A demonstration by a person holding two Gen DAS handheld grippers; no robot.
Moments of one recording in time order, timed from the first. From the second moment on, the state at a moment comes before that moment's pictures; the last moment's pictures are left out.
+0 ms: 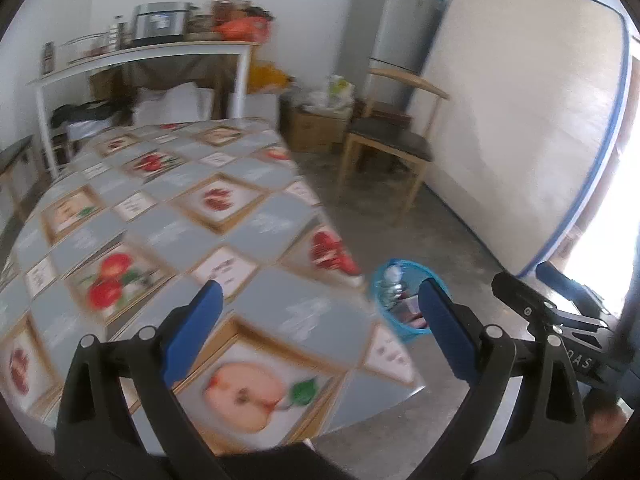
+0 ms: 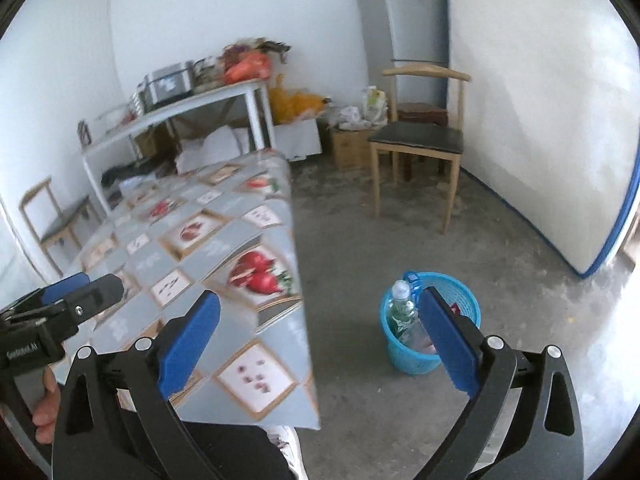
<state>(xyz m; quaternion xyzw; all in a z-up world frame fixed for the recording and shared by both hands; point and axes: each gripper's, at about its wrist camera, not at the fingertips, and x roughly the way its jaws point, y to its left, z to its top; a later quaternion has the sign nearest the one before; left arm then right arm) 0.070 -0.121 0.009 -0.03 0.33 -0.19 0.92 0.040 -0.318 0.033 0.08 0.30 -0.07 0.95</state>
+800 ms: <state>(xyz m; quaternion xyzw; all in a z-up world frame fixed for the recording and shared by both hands) 0.012 -0.076 -0.007 0.02 0.34 -0.03 0.94 0.032 -0.244 0.047 0.01 0.31 -0.08 0.95</state>
